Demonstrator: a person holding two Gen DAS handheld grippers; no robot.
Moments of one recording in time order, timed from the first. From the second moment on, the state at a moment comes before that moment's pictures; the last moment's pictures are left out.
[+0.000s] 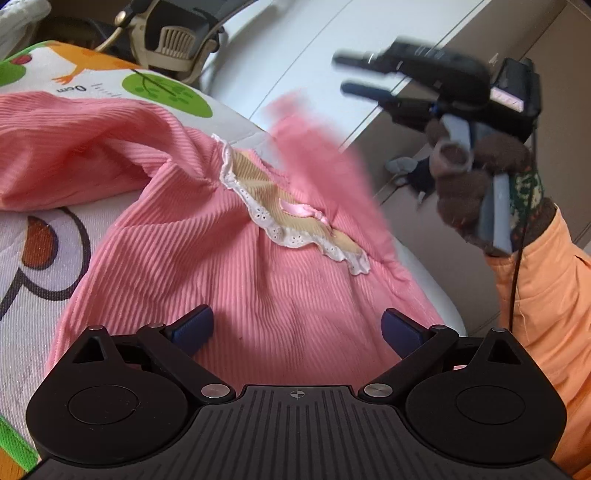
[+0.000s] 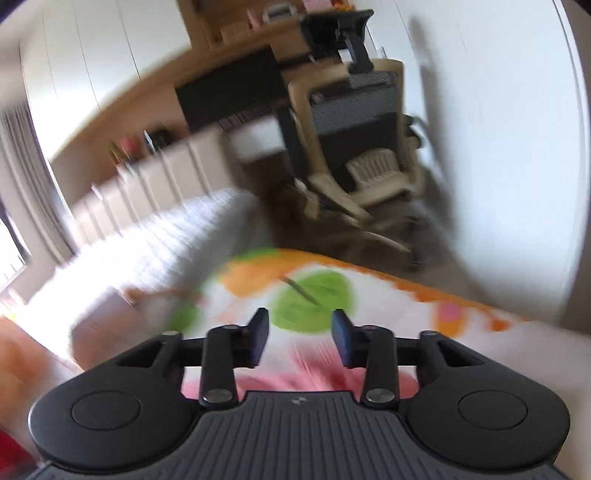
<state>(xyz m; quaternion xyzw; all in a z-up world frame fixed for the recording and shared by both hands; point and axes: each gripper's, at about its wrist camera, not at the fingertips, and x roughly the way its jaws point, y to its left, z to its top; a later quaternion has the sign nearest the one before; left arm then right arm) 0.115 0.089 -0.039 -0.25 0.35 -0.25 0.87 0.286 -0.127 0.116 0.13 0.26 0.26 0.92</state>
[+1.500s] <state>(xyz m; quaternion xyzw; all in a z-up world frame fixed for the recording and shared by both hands) 0.240 0.022 0.042 -0.04 0.25 -0.16 0.95 0.259 -0.206 0.001 -0.23 0.25 0.07 0.94</state>
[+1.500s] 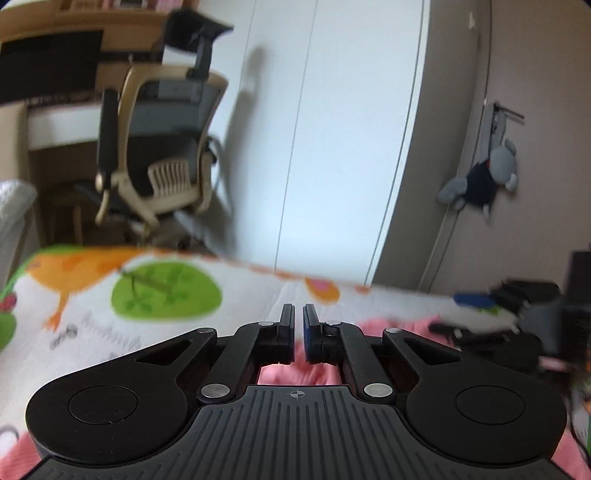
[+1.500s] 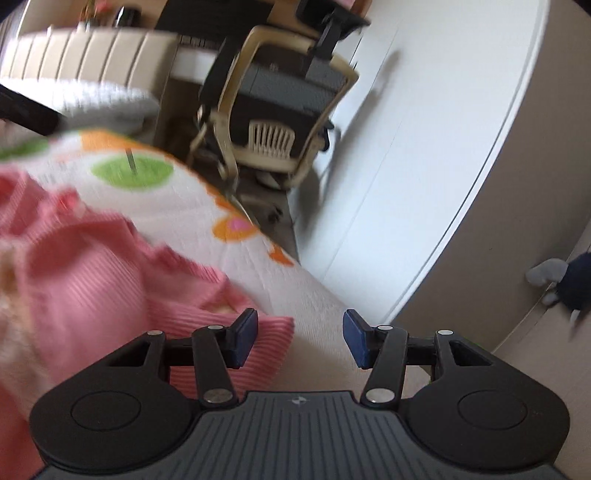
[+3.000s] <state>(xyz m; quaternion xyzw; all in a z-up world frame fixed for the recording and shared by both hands) 0.252 0.020 0.012 0.05 0.29 -0.13 0.95 0.223 -0.207 -0.037 -0.28 0.25 0.00 0.93</state>
